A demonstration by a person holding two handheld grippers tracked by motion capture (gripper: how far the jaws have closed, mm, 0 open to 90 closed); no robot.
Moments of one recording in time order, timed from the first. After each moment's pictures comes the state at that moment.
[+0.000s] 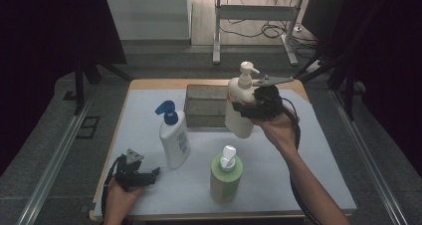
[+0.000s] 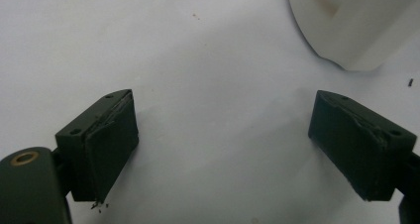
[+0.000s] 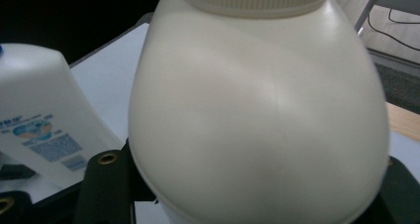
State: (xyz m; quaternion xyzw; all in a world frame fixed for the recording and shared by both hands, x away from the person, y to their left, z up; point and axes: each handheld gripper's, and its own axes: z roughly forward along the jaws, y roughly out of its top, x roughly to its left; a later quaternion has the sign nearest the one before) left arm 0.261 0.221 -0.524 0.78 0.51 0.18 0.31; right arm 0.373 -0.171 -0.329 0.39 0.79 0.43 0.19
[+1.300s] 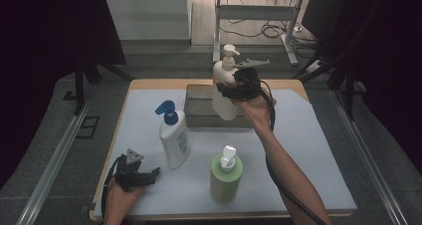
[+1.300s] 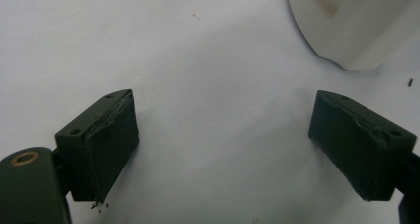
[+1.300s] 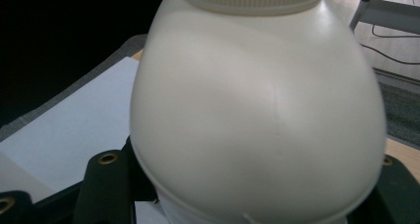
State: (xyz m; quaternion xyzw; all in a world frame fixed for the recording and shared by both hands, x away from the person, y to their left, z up) left arm 0.261 0.221 -0.524 0.78 0.51 0.18 0.31; right arm 0.432 -0.125 -0.333 0.41 0.77 0.45 0.21
